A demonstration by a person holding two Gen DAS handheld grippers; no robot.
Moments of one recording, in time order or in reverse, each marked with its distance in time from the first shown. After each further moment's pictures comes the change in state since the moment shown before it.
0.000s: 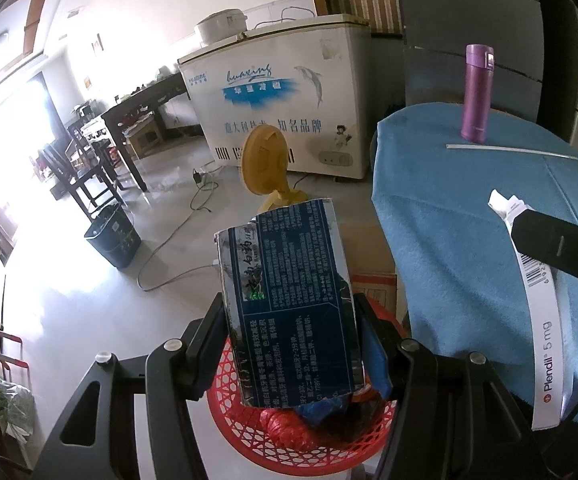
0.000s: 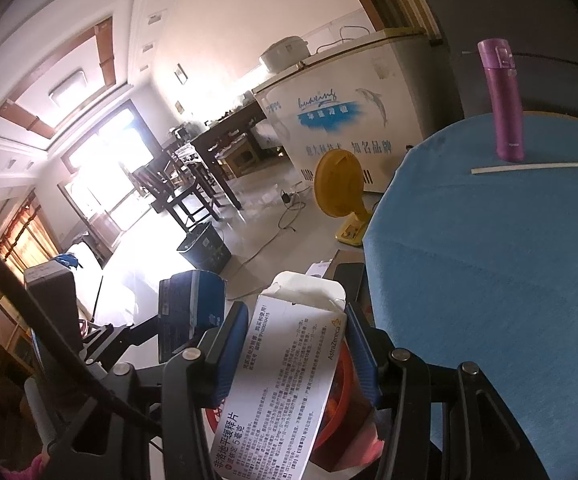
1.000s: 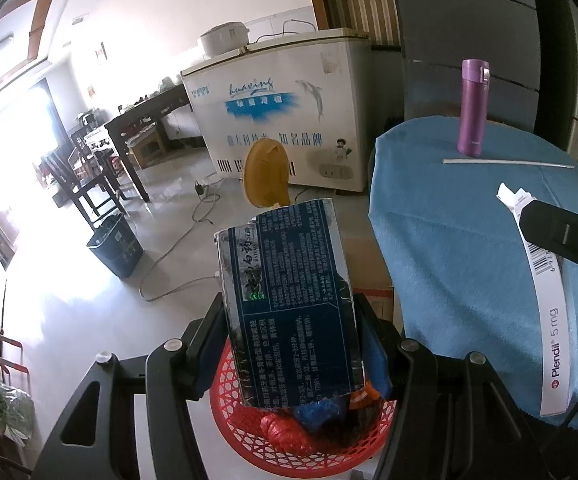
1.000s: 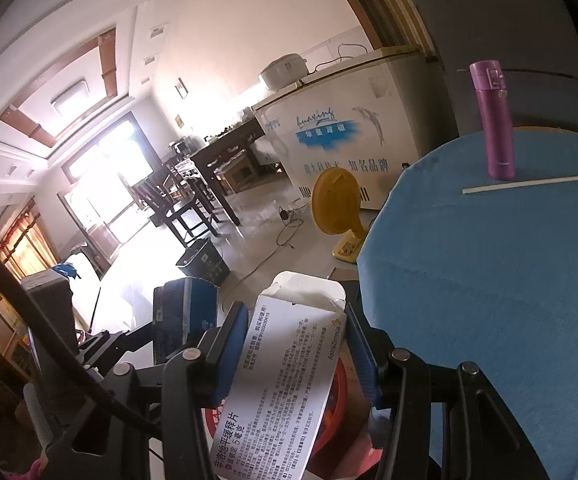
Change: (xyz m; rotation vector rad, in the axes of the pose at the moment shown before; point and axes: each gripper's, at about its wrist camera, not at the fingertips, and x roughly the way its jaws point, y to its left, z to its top) left arm -0.022 0.008 0.001 -0.001 -0.045 0.006; right arm -0.023 -0.004 -0.002 -0.007 -0.063 -0.008
